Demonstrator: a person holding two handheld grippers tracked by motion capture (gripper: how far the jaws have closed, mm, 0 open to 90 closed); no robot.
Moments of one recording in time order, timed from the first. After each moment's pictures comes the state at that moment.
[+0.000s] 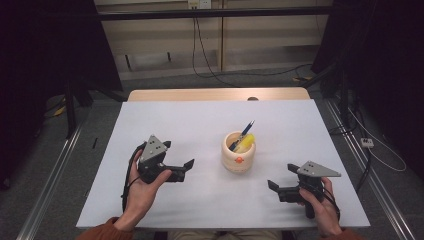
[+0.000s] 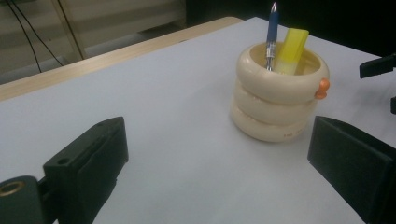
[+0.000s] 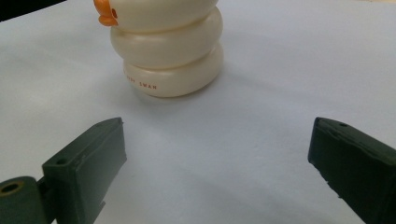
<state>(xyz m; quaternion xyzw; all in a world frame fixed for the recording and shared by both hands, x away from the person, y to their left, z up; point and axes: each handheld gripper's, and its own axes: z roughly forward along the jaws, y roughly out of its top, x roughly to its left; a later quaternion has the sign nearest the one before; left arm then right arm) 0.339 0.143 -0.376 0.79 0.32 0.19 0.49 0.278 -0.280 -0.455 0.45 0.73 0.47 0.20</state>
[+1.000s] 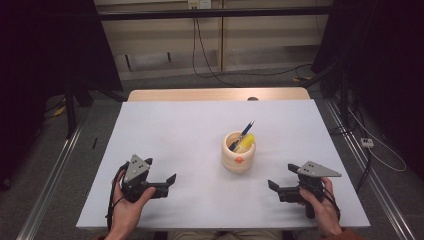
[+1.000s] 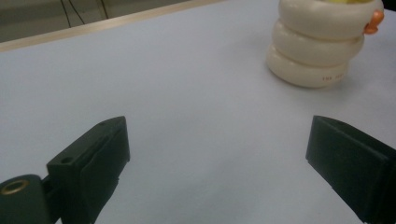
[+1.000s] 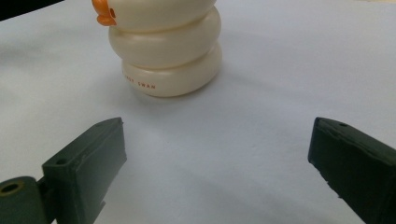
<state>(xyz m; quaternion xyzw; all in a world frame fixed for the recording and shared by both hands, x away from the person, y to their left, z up) 0.312 0.181 -0.417 0.78 0.36 0.21 0.45 0.277 -0.280 -0.455 0.45 0.73 0.47 0.20</state>
